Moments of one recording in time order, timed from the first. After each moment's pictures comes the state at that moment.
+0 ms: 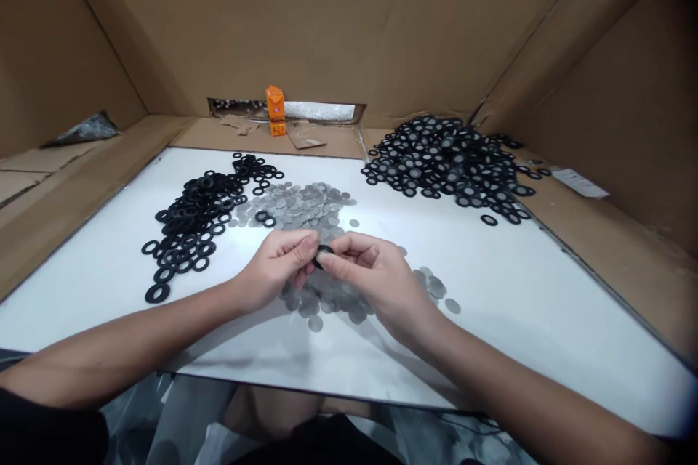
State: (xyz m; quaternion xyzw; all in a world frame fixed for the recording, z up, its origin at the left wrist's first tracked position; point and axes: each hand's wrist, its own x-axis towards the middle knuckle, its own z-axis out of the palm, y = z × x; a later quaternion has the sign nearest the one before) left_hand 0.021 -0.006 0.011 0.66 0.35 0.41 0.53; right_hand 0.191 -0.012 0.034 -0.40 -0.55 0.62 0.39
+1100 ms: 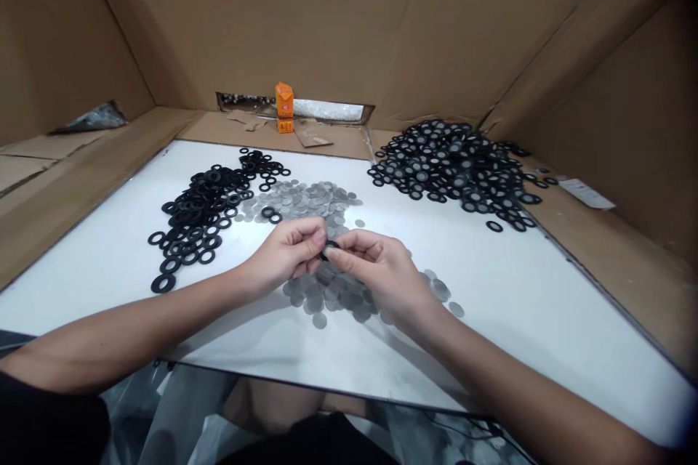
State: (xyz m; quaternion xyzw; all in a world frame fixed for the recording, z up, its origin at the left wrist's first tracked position) left_hand 0.023 0.002 0.014 0.60 0.35 0.42 0.59; right_hand 0.192 -0.004 0.026 -0.39 -0.57 0.60 0.39
